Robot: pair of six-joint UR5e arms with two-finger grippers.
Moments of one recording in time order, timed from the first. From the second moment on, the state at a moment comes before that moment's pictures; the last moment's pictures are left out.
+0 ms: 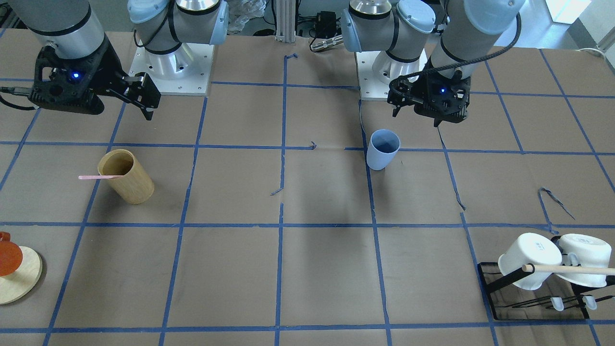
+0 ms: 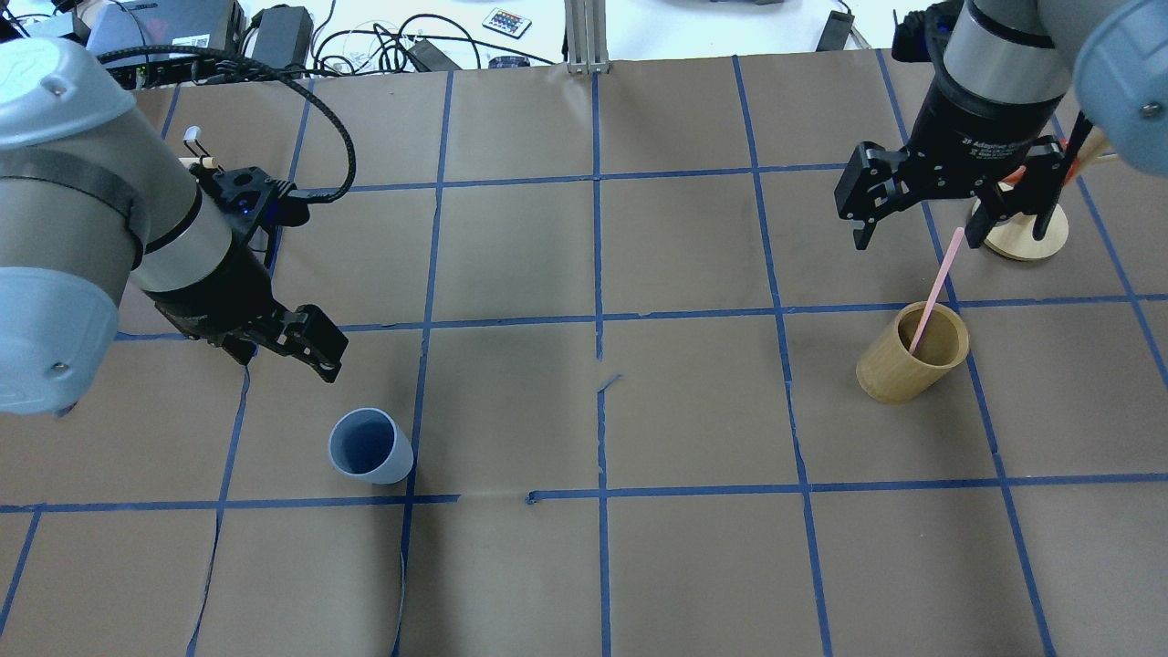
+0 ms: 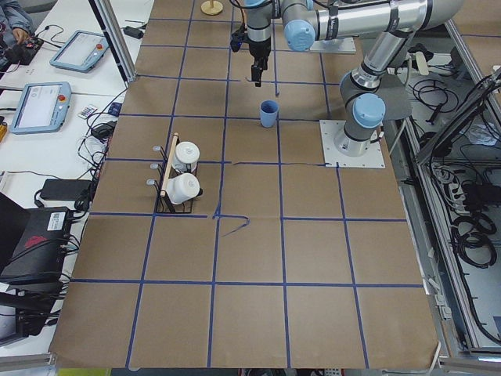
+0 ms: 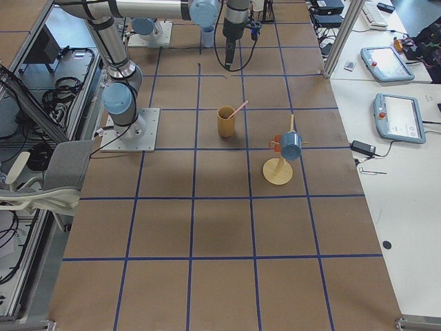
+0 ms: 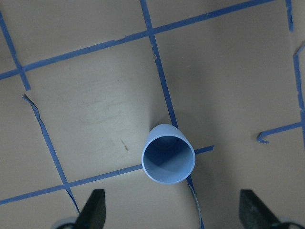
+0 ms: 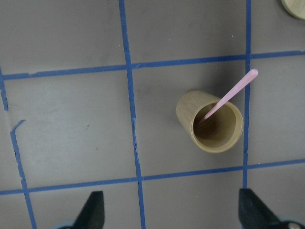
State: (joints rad) left arm -1.42 -1.42 -1.95 -1.48 1.57 0.36; right arm 1.52 -1.59 1.59 -1.52 -1.63 0.02
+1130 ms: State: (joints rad) left arm -1.36 -1.51 -2.22 -1.21 1.54 0.19; right arm 1.45 -1.59 2.03 -2.34 -1.82 0.07
